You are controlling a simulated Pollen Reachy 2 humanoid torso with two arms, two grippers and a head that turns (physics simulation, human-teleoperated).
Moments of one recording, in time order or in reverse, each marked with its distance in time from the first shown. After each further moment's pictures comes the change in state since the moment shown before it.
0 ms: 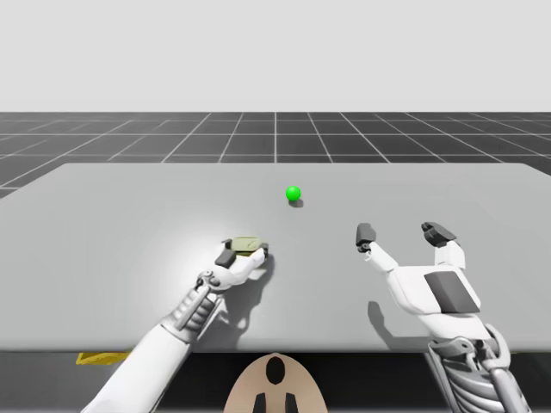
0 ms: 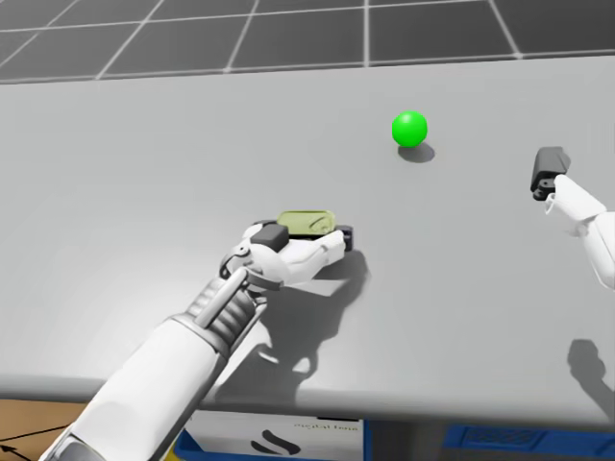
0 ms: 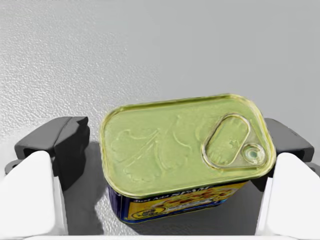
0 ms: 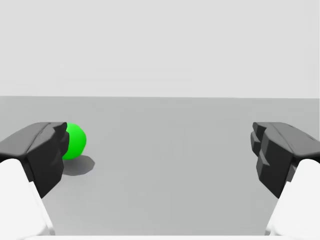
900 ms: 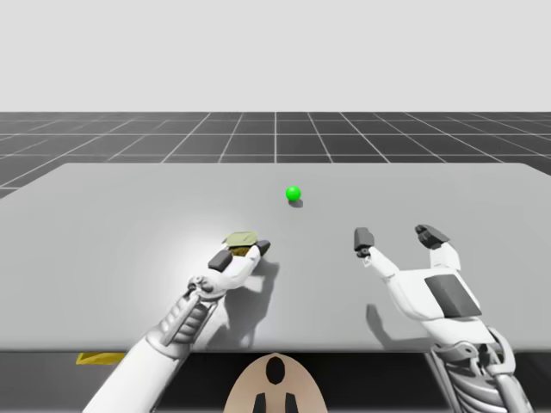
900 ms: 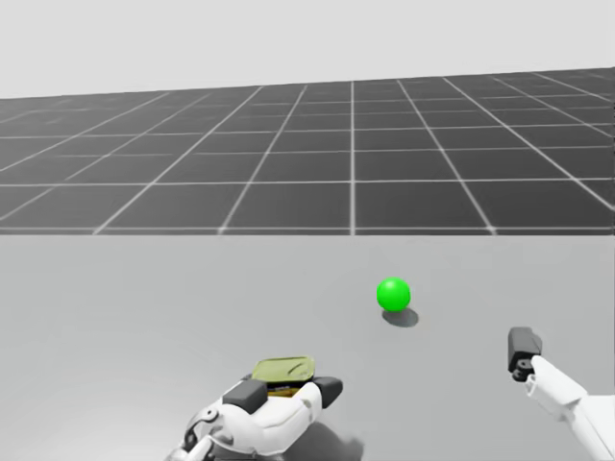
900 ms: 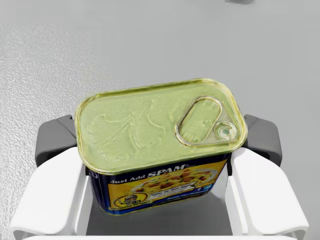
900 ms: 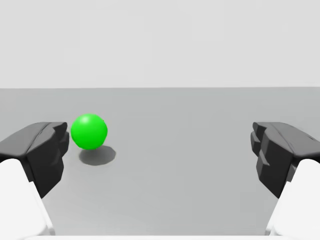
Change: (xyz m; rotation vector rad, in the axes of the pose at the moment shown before) left arm 0.016 -0.006 0.028 -0.055 -0.059 0.071; right arm 0.000 -0.002 0.004 0.056 0.028 -0.049
